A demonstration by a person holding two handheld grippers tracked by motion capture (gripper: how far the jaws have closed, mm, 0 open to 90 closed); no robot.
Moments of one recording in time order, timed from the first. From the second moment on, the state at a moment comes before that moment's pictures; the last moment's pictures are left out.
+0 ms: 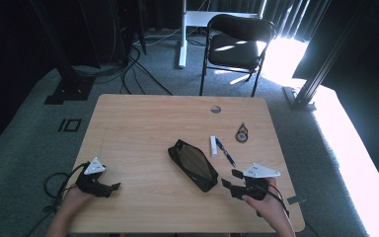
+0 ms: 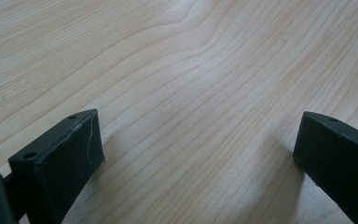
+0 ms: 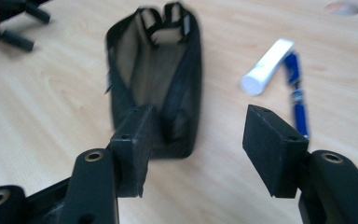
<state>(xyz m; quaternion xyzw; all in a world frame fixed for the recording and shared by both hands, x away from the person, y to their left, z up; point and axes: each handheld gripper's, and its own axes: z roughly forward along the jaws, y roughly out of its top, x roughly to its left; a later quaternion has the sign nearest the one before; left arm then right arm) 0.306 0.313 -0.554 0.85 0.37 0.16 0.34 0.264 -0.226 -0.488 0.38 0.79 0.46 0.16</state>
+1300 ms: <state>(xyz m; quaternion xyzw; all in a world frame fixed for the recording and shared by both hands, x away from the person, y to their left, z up) 0.306 0.313 -0.554 0.85 0.37 0.16 0.34 0.413 -0.271 -0.518 0.58 0.67 0.39 0.25</state>
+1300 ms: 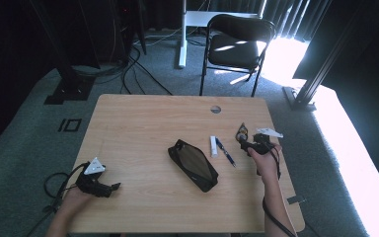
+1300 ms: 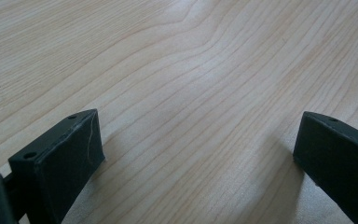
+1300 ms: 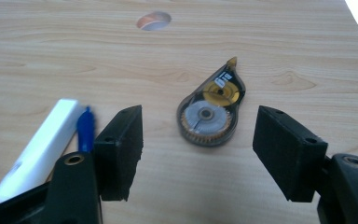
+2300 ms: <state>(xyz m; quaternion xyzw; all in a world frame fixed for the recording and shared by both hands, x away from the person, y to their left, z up) 0.306 0.313 -0.554 0.85 0.37 0.16 0.34 0.486 -0.264 -0.550 0.64 0.66 0.33 0.23</state>
